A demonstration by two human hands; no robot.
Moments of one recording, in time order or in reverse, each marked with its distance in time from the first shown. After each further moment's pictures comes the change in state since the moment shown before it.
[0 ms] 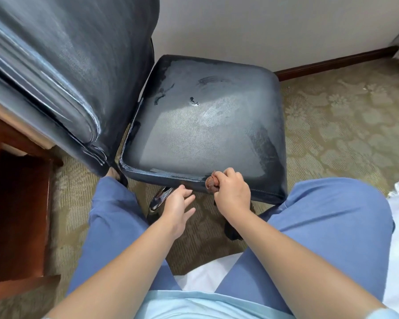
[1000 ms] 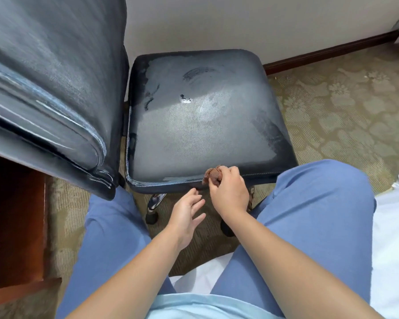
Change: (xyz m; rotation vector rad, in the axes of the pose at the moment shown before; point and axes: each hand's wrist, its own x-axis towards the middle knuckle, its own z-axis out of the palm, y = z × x) left_hand 0.003 -0.028 0.013 0.064 -0.122 0.010; right_hand 0.005 0.005 0.010 0.271 0.058 0.224
